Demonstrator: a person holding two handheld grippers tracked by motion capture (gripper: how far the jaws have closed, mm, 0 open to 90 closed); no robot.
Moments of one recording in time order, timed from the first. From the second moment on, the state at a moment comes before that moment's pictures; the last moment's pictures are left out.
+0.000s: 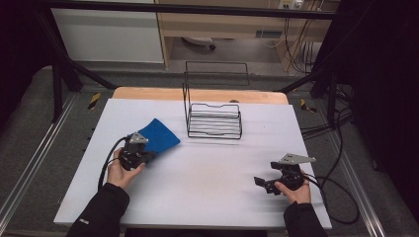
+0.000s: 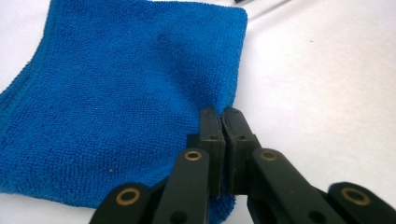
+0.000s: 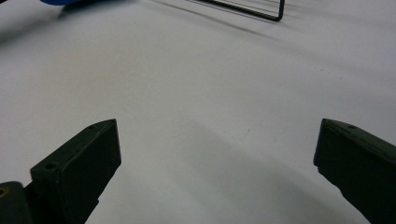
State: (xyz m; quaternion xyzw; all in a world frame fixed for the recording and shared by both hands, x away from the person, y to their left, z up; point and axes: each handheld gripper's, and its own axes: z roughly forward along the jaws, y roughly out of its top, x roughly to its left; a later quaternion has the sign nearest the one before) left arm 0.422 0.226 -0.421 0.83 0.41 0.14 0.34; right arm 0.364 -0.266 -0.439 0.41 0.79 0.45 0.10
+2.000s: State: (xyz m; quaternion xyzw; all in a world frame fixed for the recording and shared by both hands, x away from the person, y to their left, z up) left arm 0.400 0.255 -0.417 0.83 0.43 0.12 0.34; right arm 0.365 -0.254 -0.439 0.41 0.79 0.45 0.10
